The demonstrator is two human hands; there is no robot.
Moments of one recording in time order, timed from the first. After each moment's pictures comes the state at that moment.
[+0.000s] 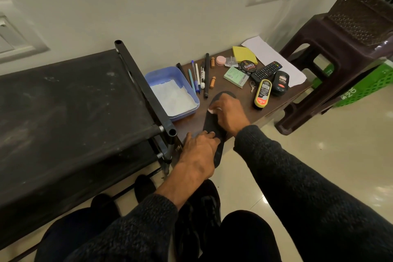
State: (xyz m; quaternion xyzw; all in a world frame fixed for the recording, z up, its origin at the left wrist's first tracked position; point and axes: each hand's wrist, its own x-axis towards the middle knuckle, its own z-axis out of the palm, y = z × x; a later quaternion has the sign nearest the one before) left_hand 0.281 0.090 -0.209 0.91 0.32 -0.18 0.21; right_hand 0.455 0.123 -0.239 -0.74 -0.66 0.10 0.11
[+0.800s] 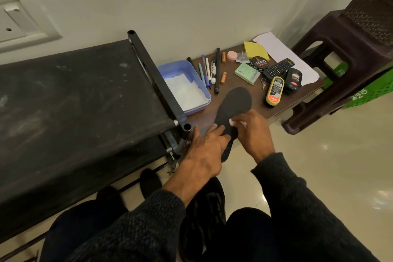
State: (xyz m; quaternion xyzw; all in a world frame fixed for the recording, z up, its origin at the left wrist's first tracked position) left_hand 0.264 0.087 -0.221 0.91 0.33 -0.08 0.23; right_hand 0.435 0.050 -0.245 -0.80 -0.57 0.06 0.18
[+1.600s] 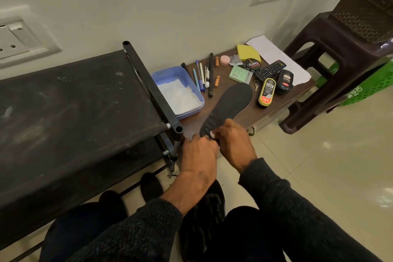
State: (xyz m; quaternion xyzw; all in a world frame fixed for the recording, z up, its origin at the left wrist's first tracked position) left_hand 0.264 0.062 -0.204 0.90 0.42 -0.09 0.10; right_hand 0.400 0.036 -0.250 -0.75 -0.64 0.08 0.16
